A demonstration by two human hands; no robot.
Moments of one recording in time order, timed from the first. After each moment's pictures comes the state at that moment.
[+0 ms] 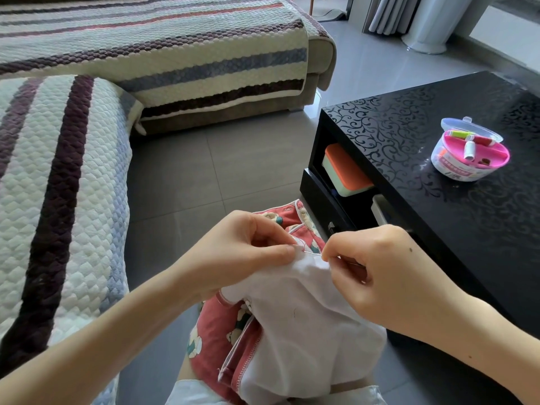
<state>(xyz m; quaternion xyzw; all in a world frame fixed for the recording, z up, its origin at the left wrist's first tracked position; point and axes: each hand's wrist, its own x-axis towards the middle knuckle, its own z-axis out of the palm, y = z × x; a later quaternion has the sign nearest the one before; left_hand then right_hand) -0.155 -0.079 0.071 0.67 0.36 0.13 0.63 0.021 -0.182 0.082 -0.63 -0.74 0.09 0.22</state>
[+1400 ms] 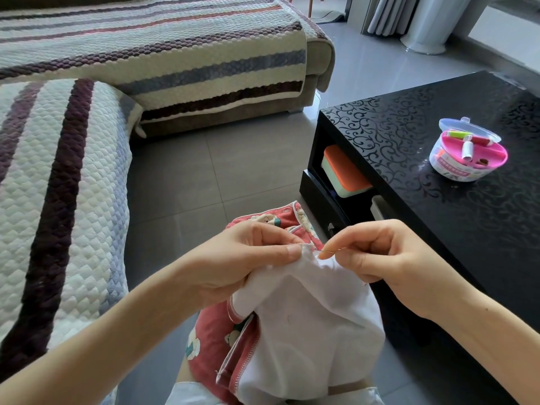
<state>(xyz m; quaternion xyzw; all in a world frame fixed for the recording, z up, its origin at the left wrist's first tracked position) -0.149 -0.079 0.069 0.52 0.32 0.07 0.79 0.043 -0.181 0.073 -0.56 -0.50 0.50 0.44</state>
